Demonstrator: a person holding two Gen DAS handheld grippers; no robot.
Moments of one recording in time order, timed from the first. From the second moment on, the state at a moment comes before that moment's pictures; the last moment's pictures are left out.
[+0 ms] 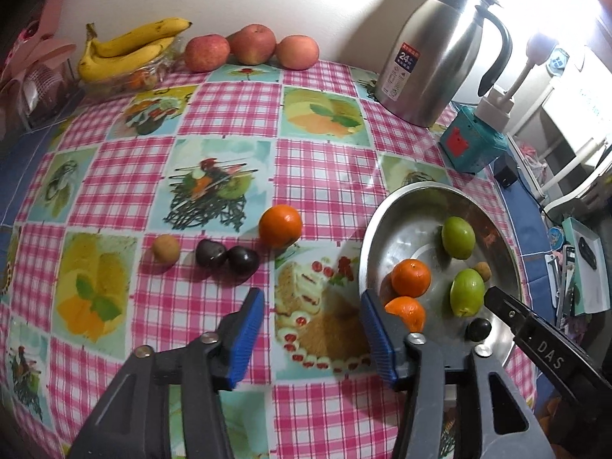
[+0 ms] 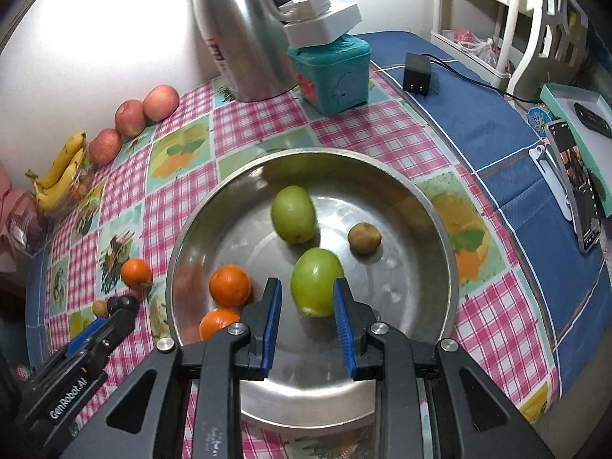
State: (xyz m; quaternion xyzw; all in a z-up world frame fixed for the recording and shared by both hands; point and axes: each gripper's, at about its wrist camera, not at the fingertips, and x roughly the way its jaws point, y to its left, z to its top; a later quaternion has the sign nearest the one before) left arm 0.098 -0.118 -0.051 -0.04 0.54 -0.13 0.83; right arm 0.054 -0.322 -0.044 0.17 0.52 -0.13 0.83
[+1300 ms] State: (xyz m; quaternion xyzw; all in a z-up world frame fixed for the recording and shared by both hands) left arm 0.104 -0.095 -0.068 -0.05 0.58 -0.05 0.81; right arm 0.064 -0.305 -0.056 0.11 0.55 -0.13 0.81
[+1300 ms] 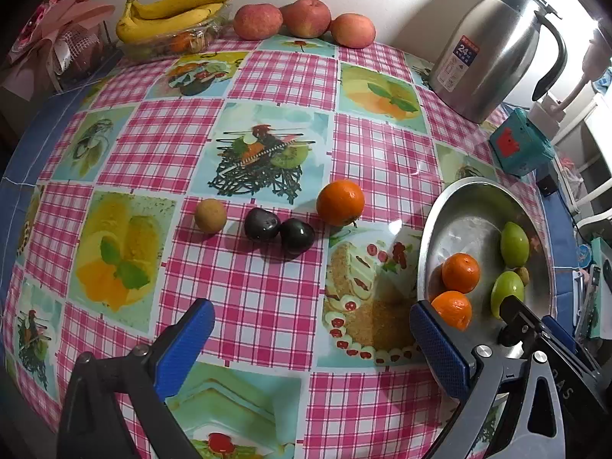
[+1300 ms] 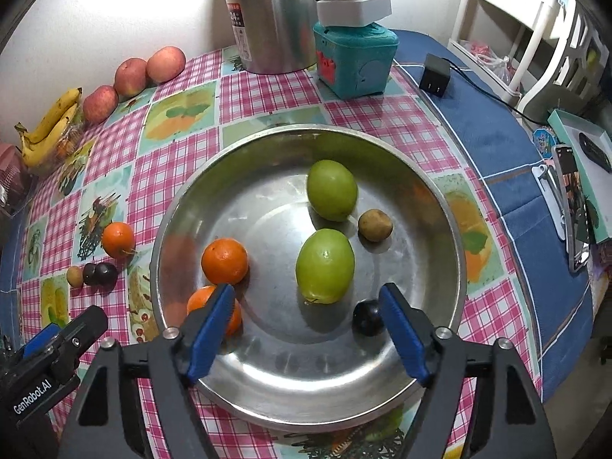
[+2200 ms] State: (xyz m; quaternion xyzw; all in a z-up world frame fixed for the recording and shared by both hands) left arm 0.104 -0.096 -0.064 -0.03 0.57 -0.04 0.82; right arm 0.064 -0.299 -0.049 0.09 0.53 -0.13 0.84
